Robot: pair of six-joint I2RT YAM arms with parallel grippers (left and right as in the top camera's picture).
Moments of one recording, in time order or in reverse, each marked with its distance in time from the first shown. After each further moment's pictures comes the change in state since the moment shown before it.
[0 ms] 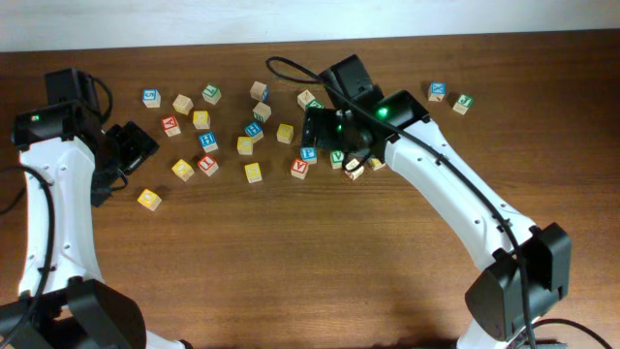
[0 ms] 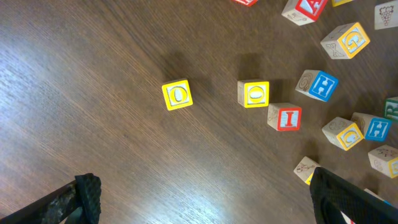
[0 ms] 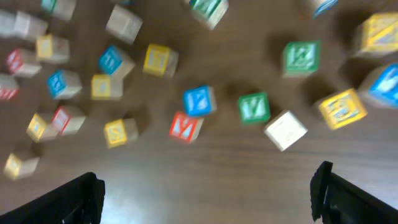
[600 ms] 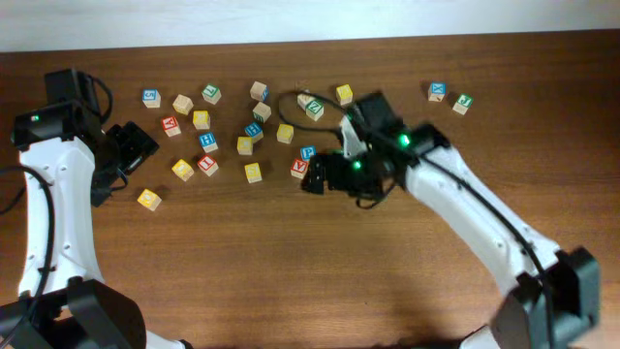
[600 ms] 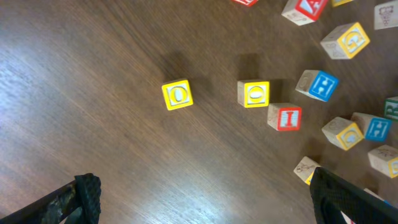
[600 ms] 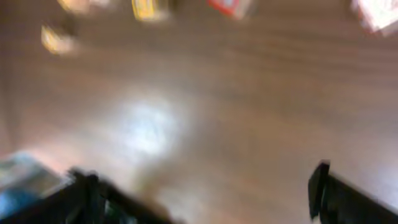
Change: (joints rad) left arm 0.000 0.000 0.000 0.000 0.000 0.000; right arm -0.025 -0.125 -0.206 -0.103 -0.406 -0.134
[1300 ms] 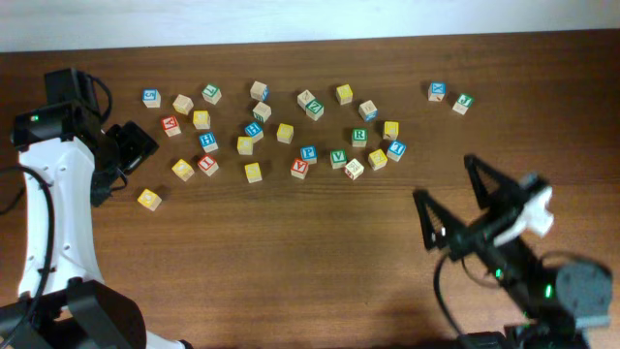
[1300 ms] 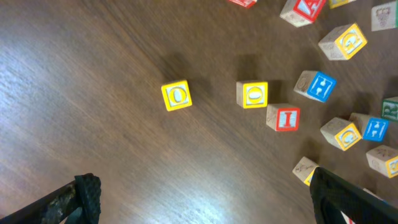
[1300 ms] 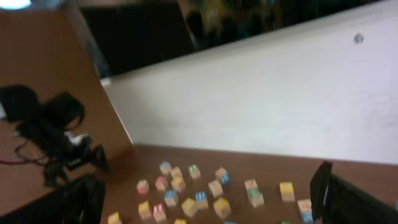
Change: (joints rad) left arm 0.000 -0.002 0.001 -0.001 0.000 0.000; right arm -0.445 -1.233 -0.849 0.969 -0.122 -0.167
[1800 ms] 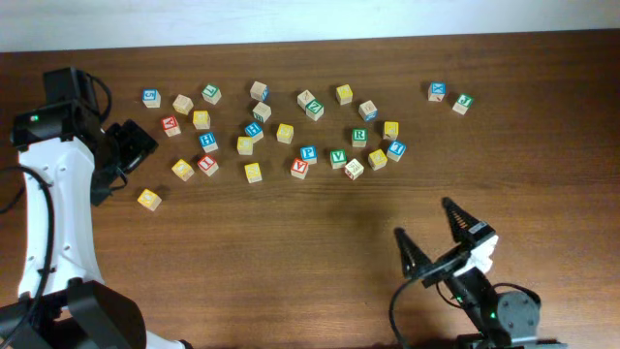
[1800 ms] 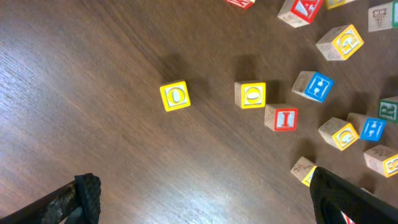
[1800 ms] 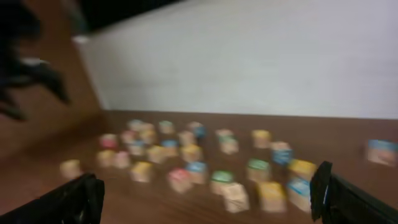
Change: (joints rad) left arm 0.000 0.000 0.003 0.002 0.003 0.000; right arm 0.000 -0.471 -0.637 0.166 0.010 -0.084
